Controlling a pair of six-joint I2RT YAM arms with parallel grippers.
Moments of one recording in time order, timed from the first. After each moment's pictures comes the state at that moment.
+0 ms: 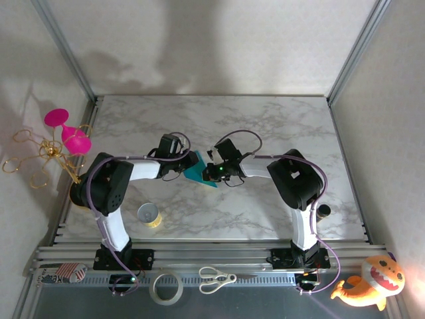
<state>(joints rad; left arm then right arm) -0.38 1.83 0.88 0.20 0.37 -0.84 0.68 2.00 1.11 -0.08 -0.52 0.56</state>
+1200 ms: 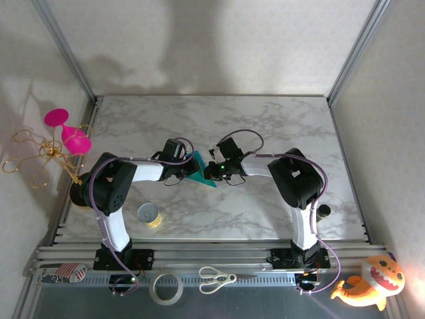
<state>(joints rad) -0.41 1.86 0.88 0.11 0.34 -0.84 0.66 2.00 1.12 -0.09 -0.53 0.57</state>
